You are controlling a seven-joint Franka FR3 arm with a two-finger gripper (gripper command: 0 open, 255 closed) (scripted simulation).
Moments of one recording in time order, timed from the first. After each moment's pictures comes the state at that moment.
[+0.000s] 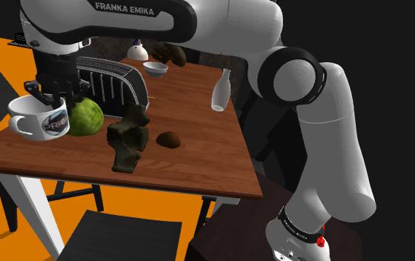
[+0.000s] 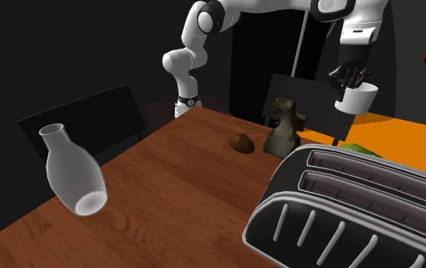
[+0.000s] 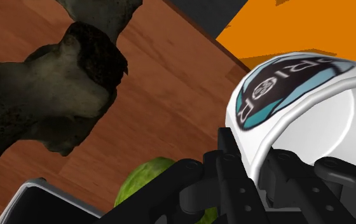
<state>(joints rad) 0.37 0.60 0.27 -1.07 -0.18 1.75 0.79</state>
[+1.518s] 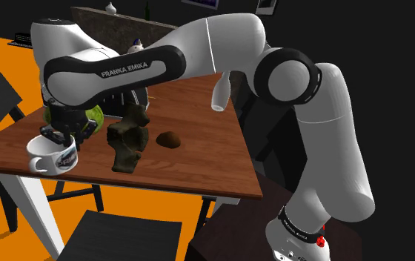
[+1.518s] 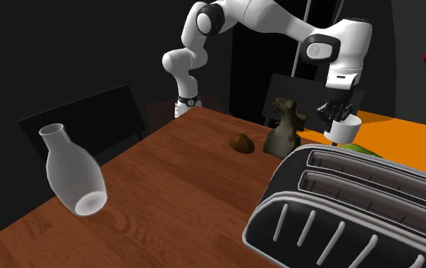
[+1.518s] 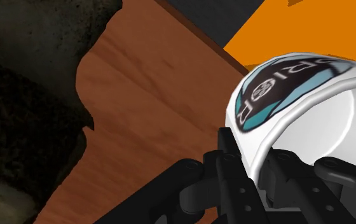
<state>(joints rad) 0.35 0.62 0.26 -1.35 -0.19 2.05 0.82</state>
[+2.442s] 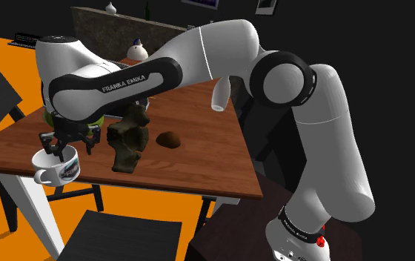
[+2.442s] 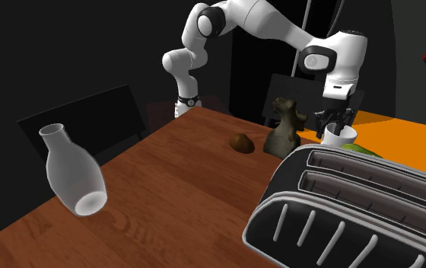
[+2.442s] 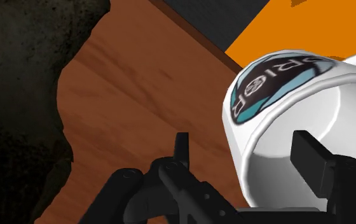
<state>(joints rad) 0.35 0.65 0.25 -1.39 -0.20 2.12 0.83</state>
